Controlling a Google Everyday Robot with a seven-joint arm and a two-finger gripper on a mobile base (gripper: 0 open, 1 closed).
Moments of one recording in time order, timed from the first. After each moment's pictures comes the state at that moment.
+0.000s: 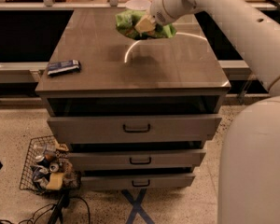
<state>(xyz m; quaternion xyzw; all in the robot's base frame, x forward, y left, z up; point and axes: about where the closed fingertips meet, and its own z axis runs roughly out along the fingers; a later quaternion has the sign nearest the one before) 0.810 -0.024 0.934 -0.50 0.73 0.05 0.47</state>
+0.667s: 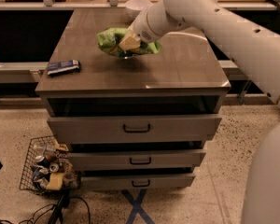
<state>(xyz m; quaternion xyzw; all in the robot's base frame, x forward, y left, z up) 0.751 0.034 0.905 -0.55 0.70 0.09 0.45</state>
